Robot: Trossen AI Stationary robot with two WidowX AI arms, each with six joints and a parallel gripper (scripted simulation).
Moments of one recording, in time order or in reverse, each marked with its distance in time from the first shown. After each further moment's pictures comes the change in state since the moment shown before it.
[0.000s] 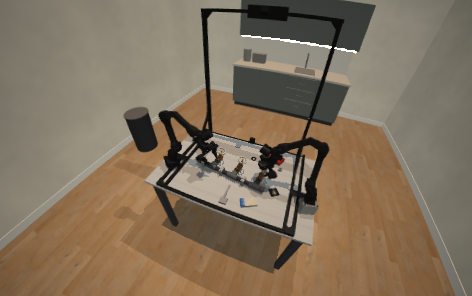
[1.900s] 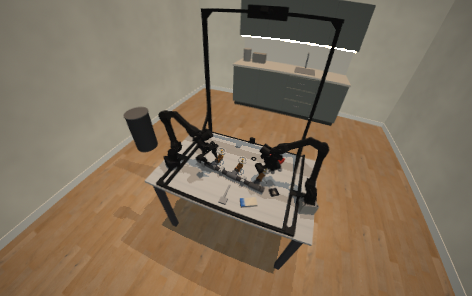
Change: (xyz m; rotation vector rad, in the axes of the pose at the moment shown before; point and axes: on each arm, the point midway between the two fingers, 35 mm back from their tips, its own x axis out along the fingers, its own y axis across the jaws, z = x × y) left arm 0.000 0.000 0.000 1.512 0.000 -0.001; right arm 0.000 0.000 0.000 0.000 0.000 0.000
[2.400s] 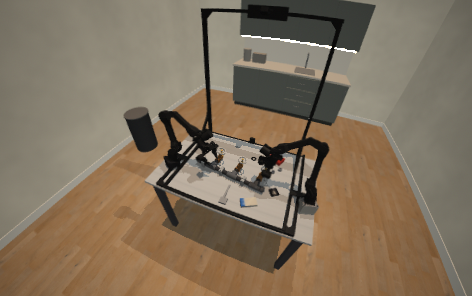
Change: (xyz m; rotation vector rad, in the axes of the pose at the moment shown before) left arm 0.000 0.000 0.000 -0.917 0.000 0.000; right arm 0.000 0.000 0.000 0.000 0.000 0.000
